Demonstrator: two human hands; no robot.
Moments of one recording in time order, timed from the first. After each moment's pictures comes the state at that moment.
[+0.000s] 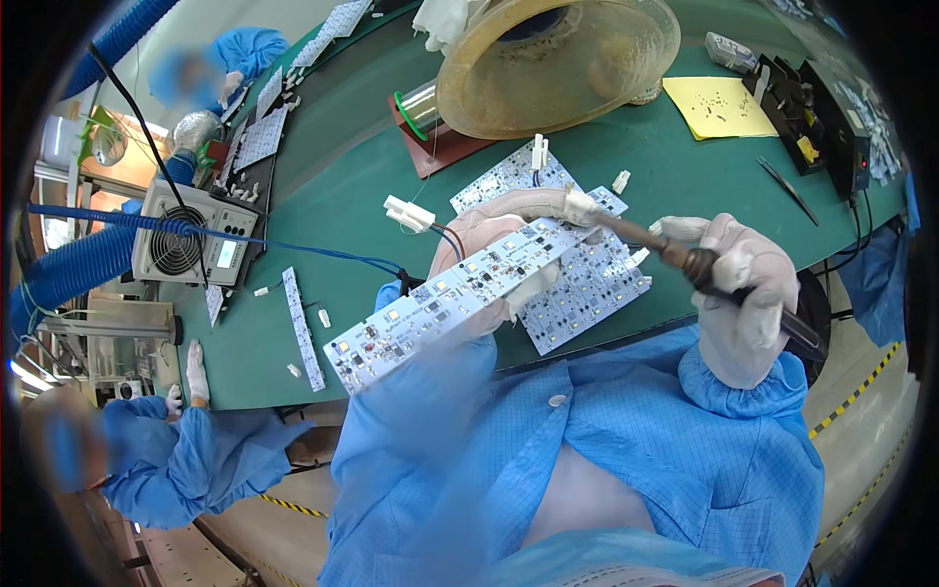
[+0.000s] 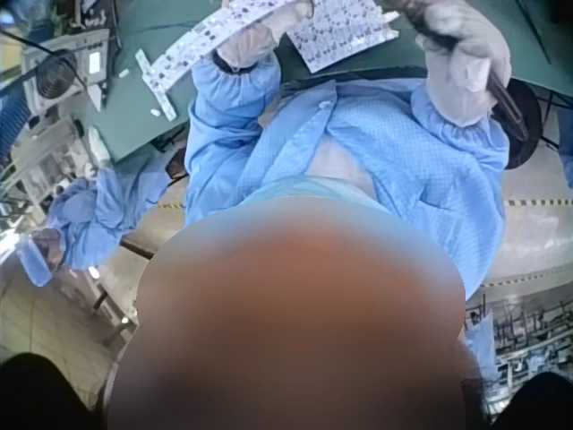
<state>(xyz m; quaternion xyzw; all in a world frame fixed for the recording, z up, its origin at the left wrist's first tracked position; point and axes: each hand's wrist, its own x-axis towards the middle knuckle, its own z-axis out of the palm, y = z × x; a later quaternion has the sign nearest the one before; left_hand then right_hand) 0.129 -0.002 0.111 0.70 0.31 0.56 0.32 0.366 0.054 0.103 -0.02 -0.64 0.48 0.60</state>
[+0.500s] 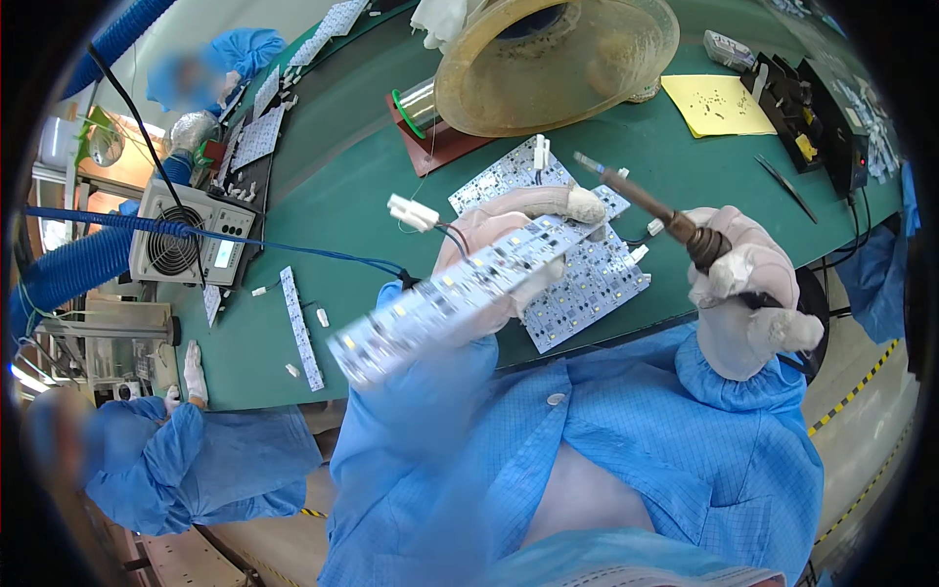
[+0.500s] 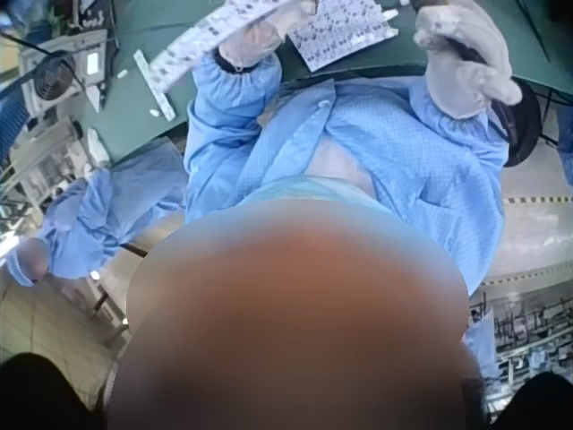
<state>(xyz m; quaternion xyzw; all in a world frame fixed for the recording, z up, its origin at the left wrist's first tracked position) 0.128 0.003 0.117 0.77 0.29 0.51 0.25 0.367 0.069 0.103 0.06 -0.70 0.39 0.60</state>
